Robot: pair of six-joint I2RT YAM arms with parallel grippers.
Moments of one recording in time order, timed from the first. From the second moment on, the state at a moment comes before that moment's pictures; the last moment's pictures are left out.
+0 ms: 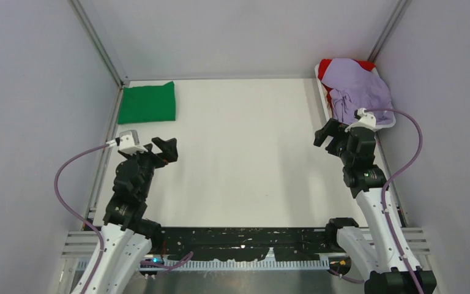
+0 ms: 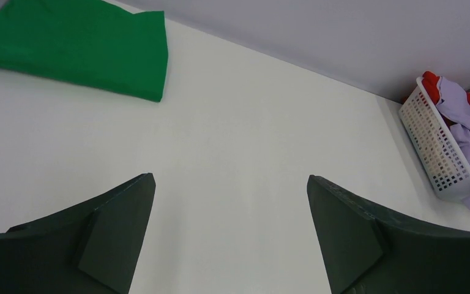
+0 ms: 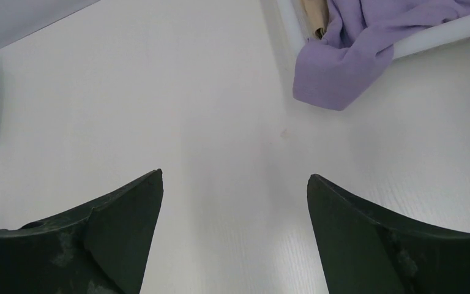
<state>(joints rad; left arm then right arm) -0.27 0.46 0.51 -0.13 -0.22 -0.42 0.02 0.79 0.71 -0.31 0.05 0.40</state>
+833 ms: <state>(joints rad) -0.27 0.68 0.53 -0.09 -0.22 -0.42 -0.23 1.86 1.64 -0.51 0.17 0.21</state>
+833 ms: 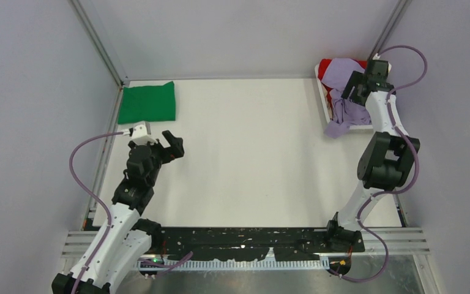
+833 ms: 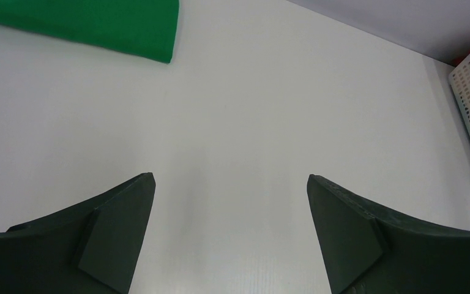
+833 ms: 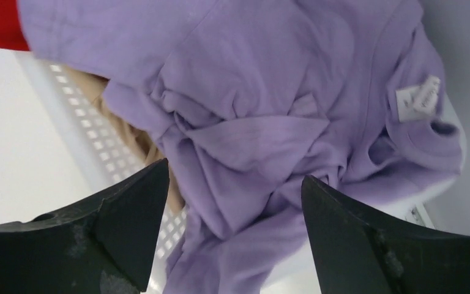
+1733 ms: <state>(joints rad) -0.27 0.66 0.53 -0.09 -0.22 -0.42 -0.23 1.67 1.72 -0.48 0.14 0.10</state>
